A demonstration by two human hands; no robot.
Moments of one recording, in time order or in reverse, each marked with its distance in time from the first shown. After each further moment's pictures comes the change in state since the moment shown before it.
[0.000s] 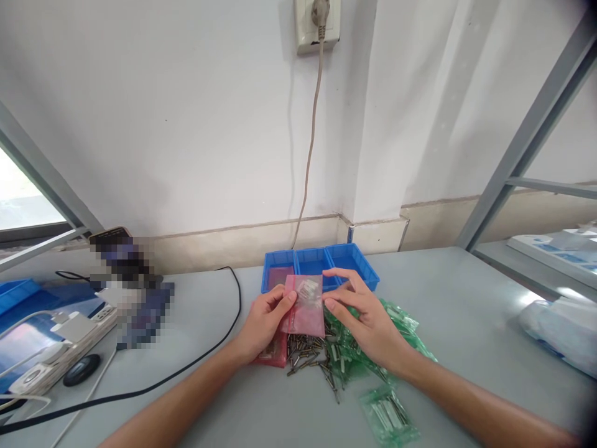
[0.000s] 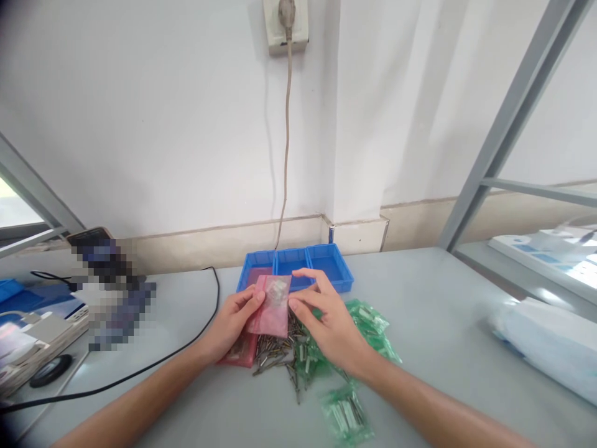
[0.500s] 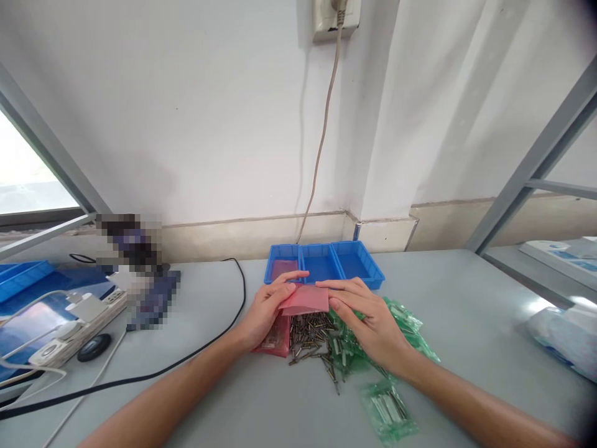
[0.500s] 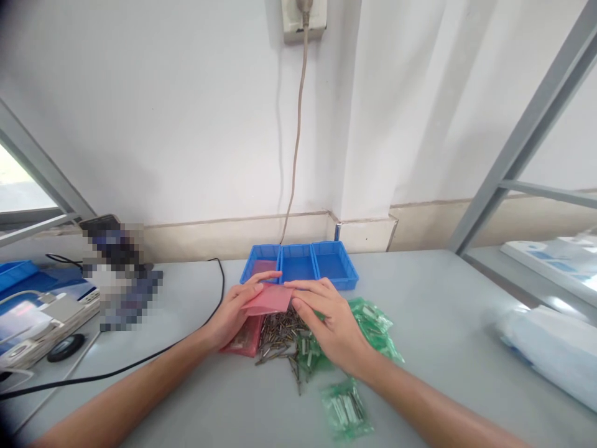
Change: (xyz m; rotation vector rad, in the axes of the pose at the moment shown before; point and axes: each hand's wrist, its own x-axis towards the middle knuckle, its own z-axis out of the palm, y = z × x) left_hand -0.001 0.007 -0.002 -0.221 -0.038 0.008; right_hand -0.001 0.001 0.000 -0.094 -0.049 -0.177
